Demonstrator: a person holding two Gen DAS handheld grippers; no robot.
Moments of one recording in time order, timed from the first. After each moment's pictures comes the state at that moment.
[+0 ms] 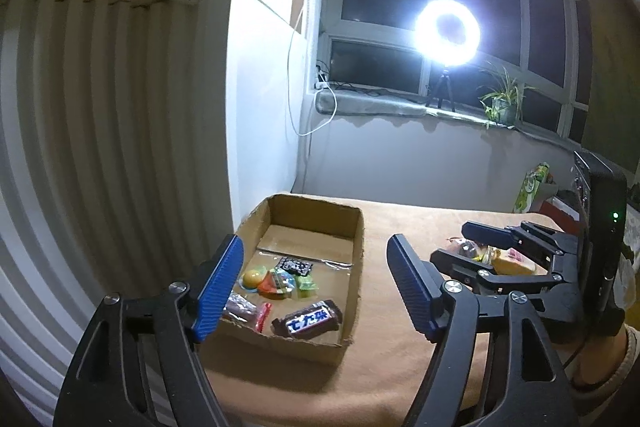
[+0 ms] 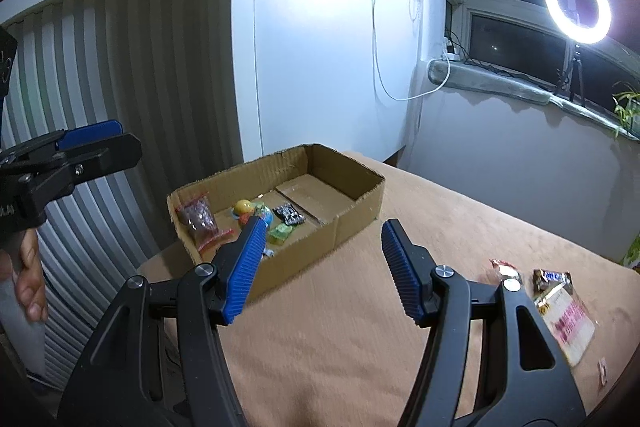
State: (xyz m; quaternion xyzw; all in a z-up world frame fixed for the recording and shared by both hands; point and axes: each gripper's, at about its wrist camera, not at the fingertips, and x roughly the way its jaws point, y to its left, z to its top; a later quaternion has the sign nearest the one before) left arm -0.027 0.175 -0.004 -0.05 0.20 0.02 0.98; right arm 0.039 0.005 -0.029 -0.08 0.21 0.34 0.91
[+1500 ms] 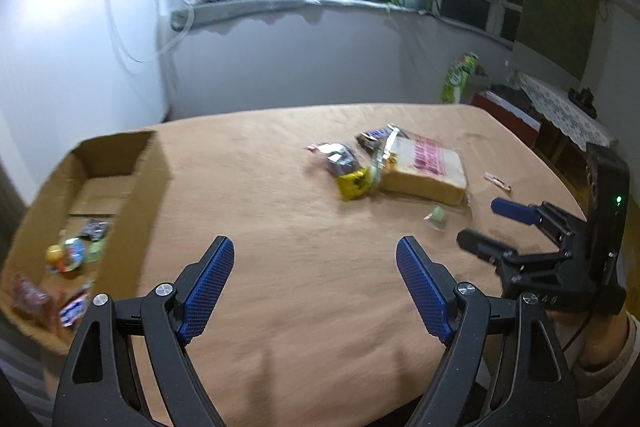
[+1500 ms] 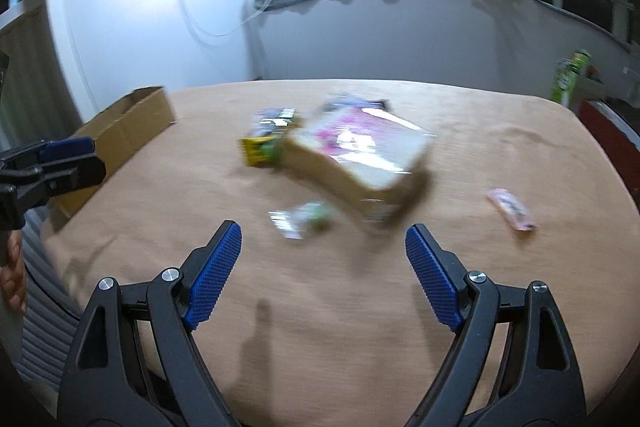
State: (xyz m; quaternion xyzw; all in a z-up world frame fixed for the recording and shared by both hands) left arm 0.072 0.000 -0.070 0.01 0.35 -0.15 0.92; right arm 0.077 -0.243 -0.130 0.02 0.32 0.14 0.94
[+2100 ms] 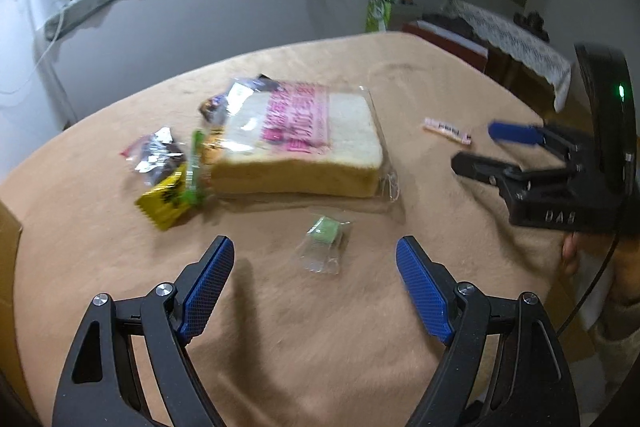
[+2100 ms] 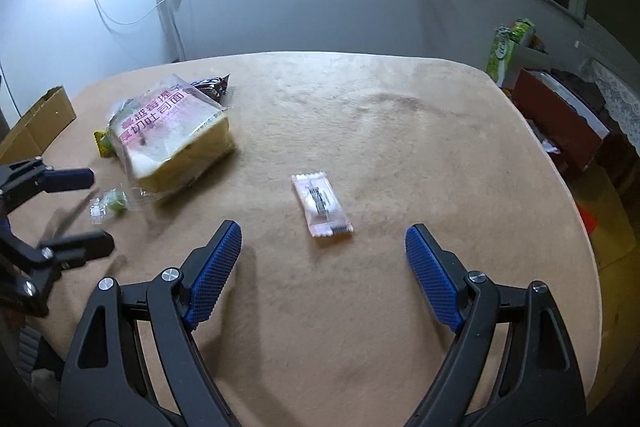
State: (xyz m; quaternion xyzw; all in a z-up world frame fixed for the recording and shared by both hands) left arm 0.120 -0.129 -0.126 0.10 0.41 -0.26 0.87; right arm 0.122 -0.337 -0.148 0.00 0.37 0.07 0.92
